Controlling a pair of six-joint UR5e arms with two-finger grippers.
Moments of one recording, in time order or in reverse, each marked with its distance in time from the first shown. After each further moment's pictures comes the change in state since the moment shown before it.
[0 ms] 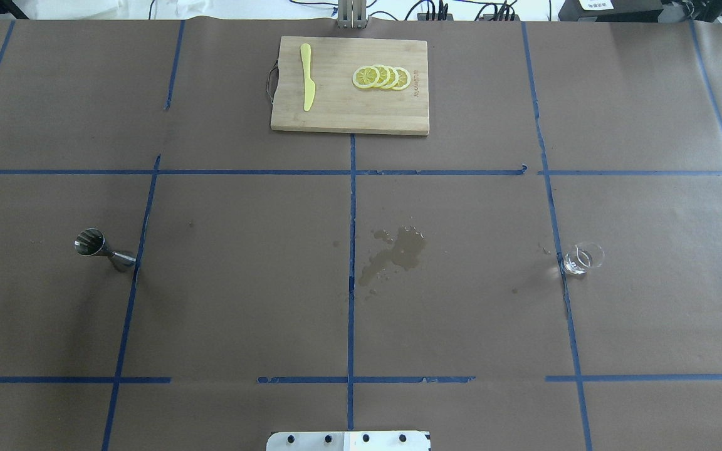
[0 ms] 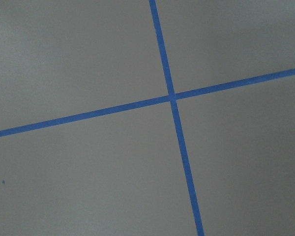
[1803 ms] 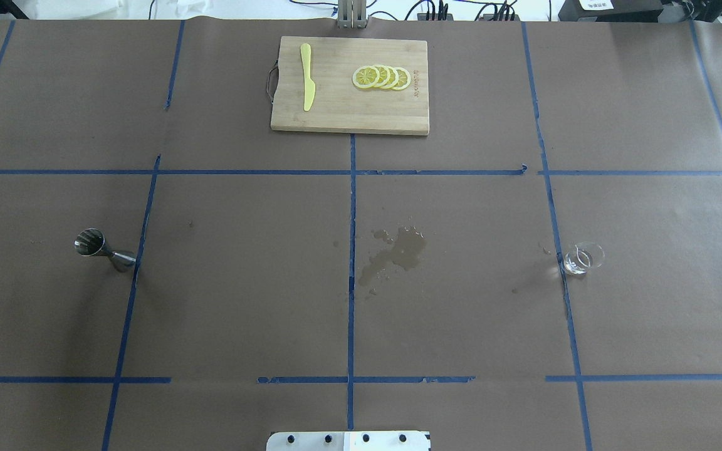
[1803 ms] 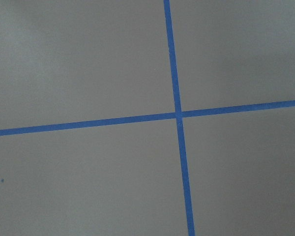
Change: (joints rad) left arm 0.000 0.000 0.005 -0.058 0.002 -0.118; right arm 0.000 -0.004 0.001 0.004 0.001 0.000
